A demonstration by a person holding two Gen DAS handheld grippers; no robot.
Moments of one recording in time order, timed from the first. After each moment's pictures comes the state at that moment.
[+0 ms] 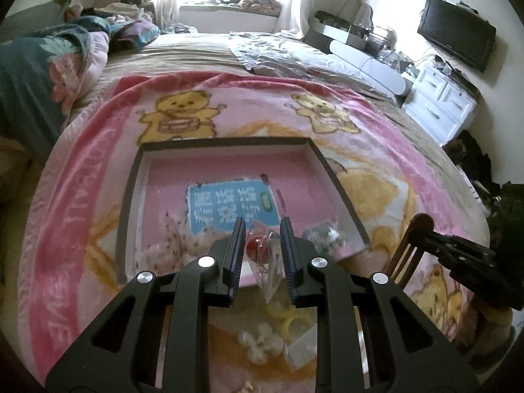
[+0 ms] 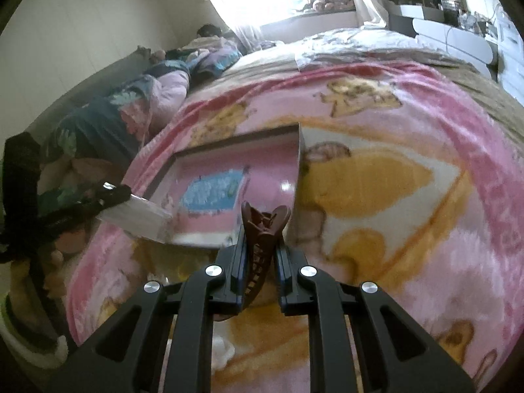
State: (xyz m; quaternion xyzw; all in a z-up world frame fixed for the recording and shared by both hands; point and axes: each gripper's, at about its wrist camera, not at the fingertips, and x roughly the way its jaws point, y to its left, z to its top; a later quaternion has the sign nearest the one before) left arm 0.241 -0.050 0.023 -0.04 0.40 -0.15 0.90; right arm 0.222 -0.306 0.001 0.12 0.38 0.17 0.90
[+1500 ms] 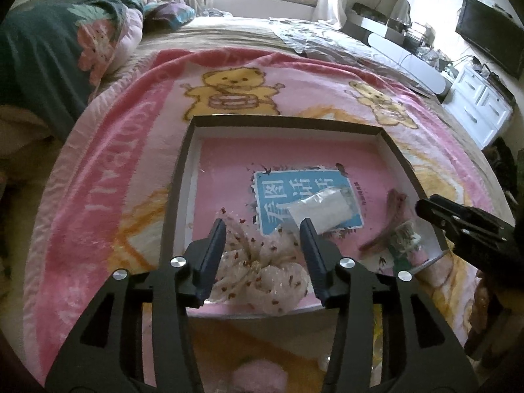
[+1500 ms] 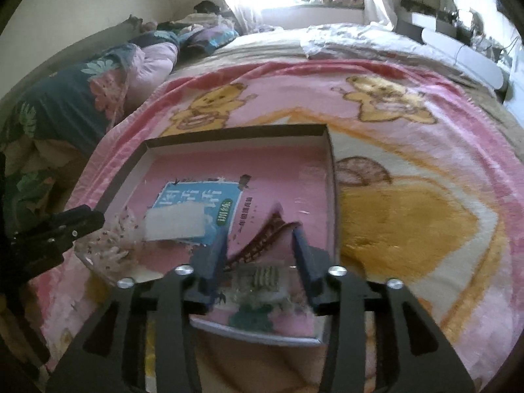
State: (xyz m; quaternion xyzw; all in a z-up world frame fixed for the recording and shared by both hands) left arm 0.271 0.001 -0.024 -0.03 0.43 -0.07 0.90; right arm 0.294 -0.238 -0.035 0.04 0.40 0.14 0.90
